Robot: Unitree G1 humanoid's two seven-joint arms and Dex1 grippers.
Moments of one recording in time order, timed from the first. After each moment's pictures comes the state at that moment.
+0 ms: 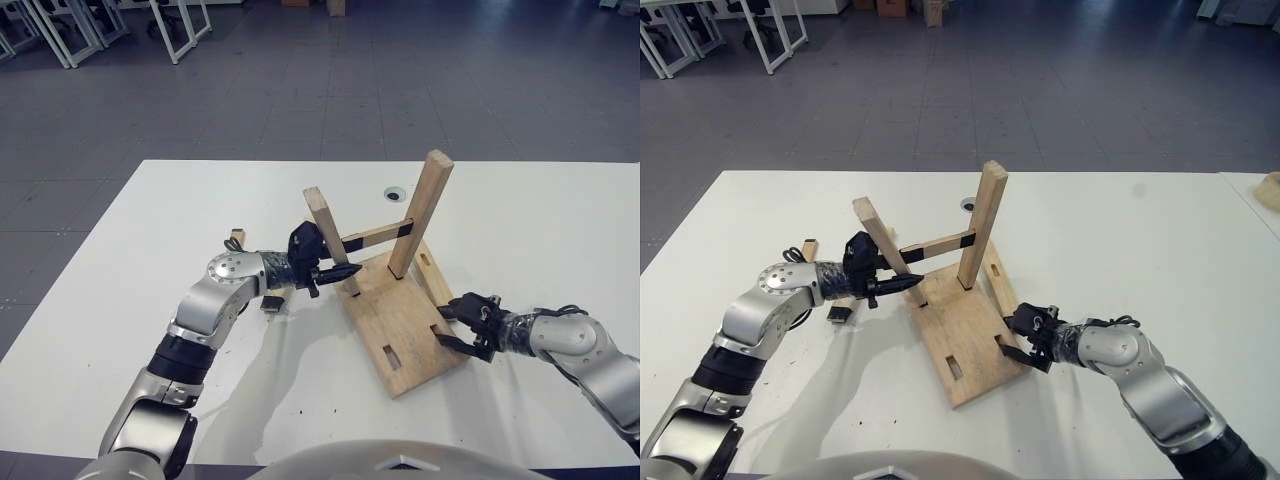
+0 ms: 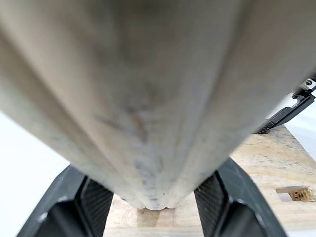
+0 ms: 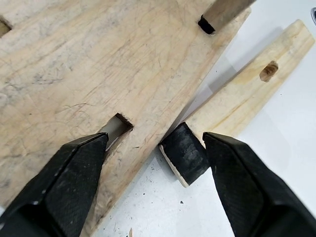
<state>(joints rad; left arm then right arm) -0.34 0.50 -0.27 0.01 -0.40 0.41 -0.89 0.07 -0.92 0.26 -0.54 0.15 0.64 0.69</state>
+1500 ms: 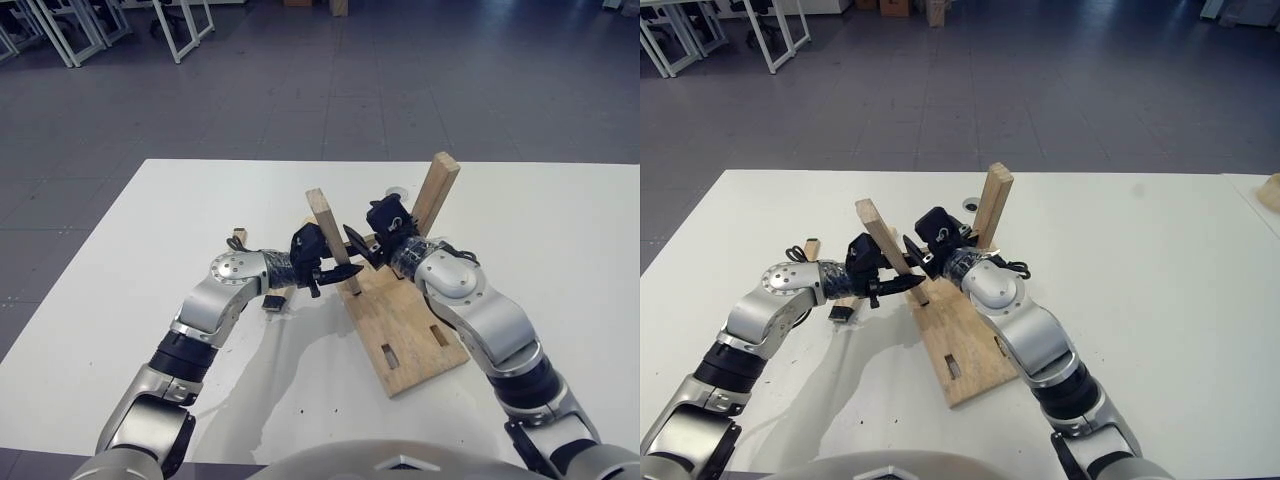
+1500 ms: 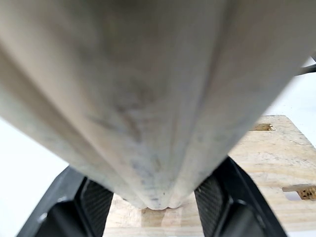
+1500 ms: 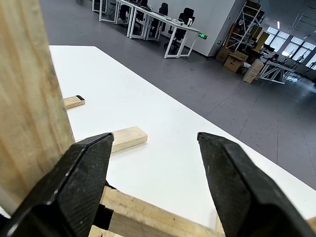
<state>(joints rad) -0.33 0.51 -0.31 0.04 -0.40 0.31 -0.88 -0.38 -0.25 0.44 -0.47 0.12 0.82 0.14</state>
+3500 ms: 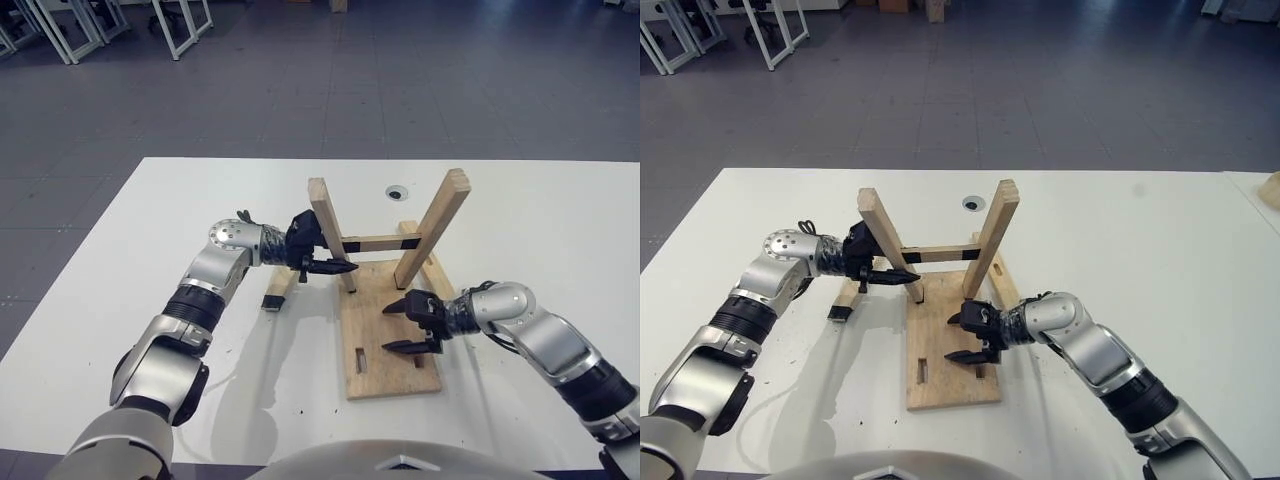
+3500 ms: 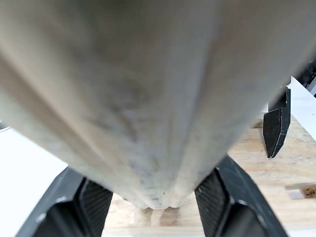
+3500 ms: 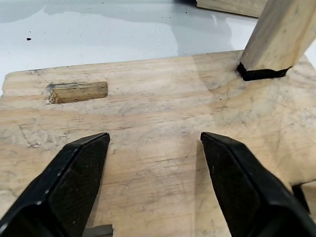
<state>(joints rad) -0.62 0.49 -0.39 0.56 -0.29 0.00 -1.28 -0.25 -0.71 0.51 -0.22 0.17 0.37 1.03</state>
